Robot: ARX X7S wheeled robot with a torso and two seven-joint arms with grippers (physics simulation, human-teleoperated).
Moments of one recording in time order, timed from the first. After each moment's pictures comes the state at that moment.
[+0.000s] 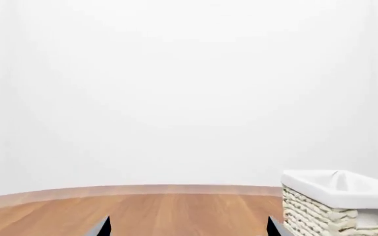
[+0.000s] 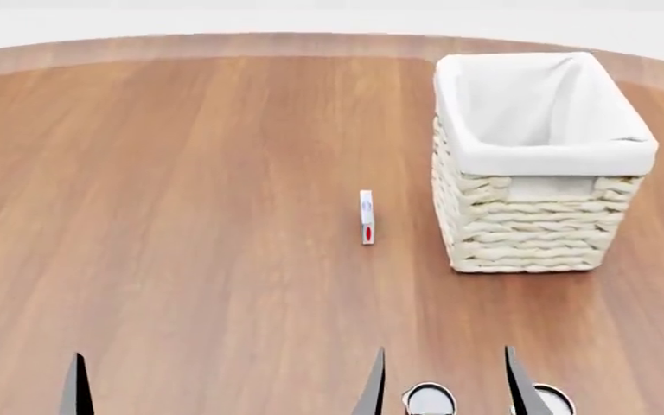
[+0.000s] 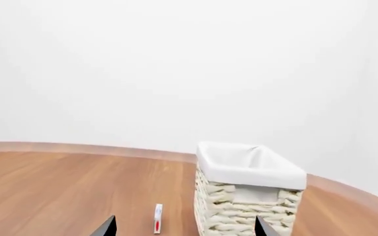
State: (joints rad) left arm 0.19 -0.19 0.15 0.50 -0.11 0.08 -0.20; right arm -0.09 0.17 -0.22 -0.65 -0.01 0.34 0.26
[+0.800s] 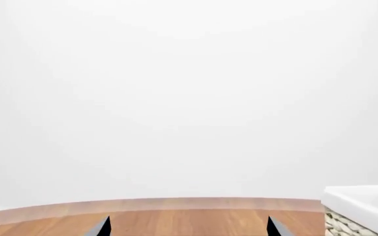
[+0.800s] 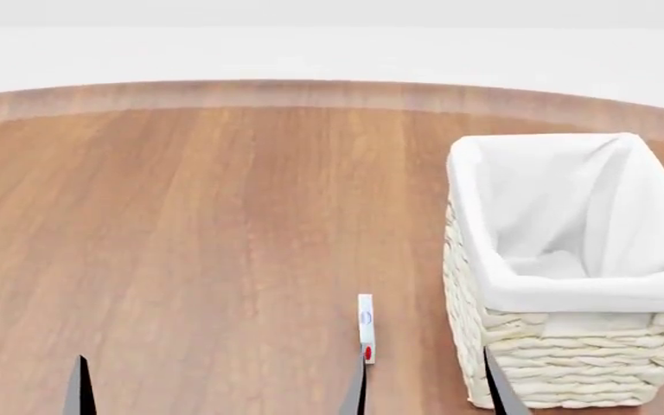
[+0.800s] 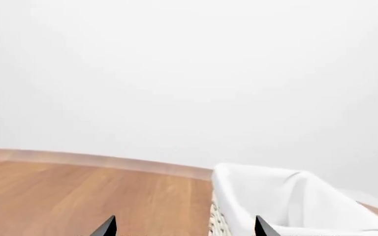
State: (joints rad) left arm 0.18 -0.22 0.18 0.48 -0.10 0.10 -0.23; right arm -0.08 0.20 -0.28 -0.62 0.00 0.31 0.28
